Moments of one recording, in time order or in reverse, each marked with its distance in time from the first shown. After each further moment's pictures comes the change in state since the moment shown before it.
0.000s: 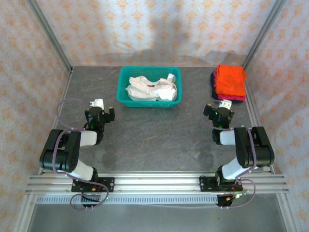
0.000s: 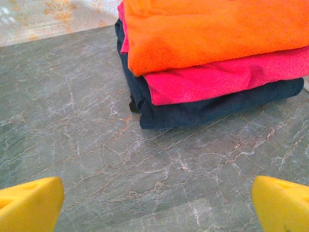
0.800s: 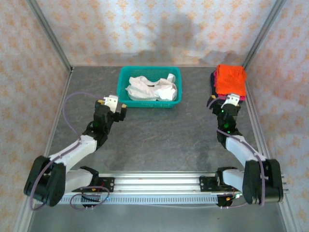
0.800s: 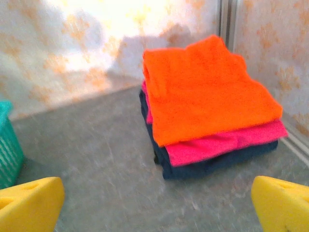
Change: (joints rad) left arm -0.294 -0.394 0.080 -0.344 -0.052 0.176; right arm 0.022 -0.431 0.101 -0.388 -0.006 0.059
